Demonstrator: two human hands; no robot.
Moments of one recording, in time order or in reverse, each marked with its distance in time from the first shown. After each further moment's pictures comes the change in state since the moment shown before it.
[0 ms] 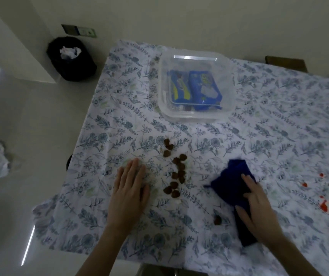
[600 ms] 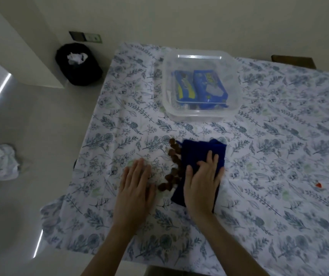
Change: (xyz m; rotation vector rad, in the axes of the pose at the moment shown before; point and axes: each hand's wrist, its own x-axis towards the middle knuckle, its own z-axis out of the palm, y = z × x) left_hand 0.001 -0.002 0.003 -0.004 0.018 0.005; right_hand 0.087 -0.172 0.052 0.248 0.299 0.378
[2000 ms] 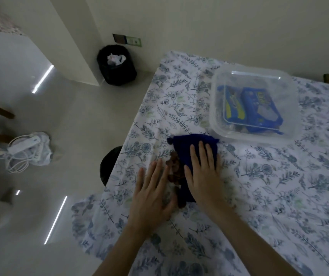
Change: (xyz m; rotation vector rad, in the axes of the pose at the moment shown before) left_hand 0.022 -0.045 -0.025 0.080 -0.069 -0.043; right_hand 0.055 -0.069 0.046 -0.352 -0.321 -0.487
